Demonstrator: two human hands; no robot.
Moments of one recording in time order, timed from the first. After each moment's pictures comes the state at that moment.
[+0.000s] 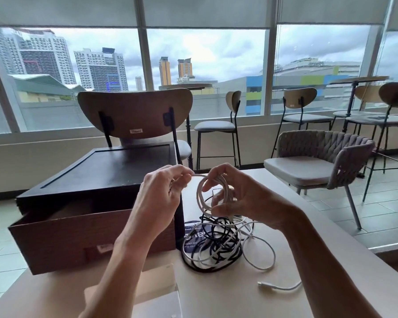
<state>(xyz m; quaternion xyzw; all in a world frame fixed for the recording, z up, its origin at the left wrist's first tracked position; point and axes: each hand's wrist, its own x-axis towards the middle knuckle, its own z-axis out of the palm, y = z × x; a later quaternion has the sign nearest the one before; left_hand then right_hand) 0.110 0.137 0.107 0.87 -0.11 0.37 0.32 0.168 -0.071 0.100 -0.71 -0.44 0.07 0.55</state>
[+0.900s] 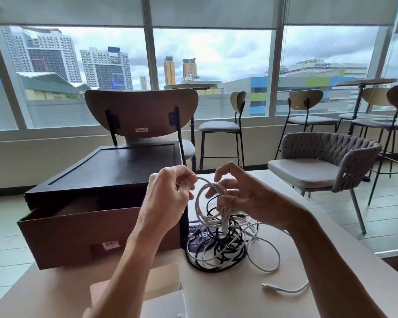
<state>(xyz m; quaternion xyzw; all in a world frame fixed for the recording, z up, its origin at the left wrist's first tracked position) 0.109 0.133 0.108 0.86 -0.07 0.34 0.38 0.168 -0.066 0.102 -0.71 -0.43 0.11 0.55</state>
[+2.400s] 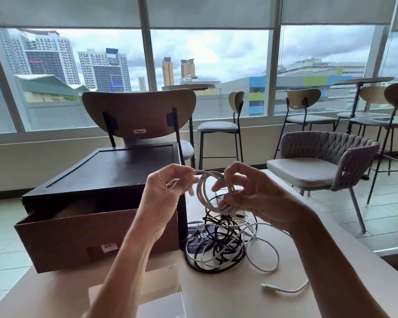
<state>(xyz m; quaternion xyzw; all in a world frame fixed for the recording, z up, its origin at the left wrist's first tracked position) 0.116 0.132 0.104 0.70 -0.09 0.25 0.66 0.167 -0.077 0.102 -0.60 -0.43 0.12 0.66</state>
